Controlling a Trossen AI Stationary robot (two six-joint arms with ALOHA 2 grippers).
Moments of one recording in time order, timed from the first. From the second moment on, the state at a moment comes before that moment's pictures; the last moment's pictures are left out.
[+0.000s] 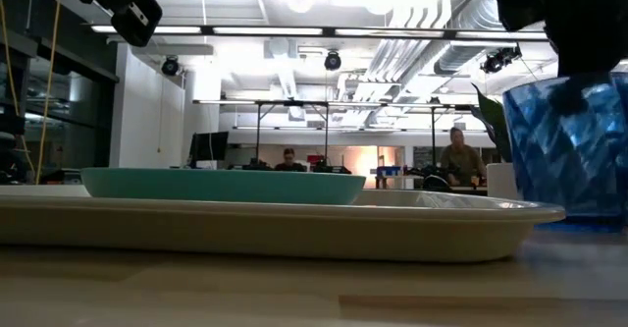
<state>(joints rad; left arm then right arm) -0.24 0.68 0.41 0.04 -0.20 -0.29 0.49 1.33 0.97 -1.05 0.27 1.23</state>
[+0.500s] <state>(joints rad) -0.24 0.68 0.41 0.05 -0.20 -0.29 0.40 1.40 1.38 -1.21 0.54 0.99</state>
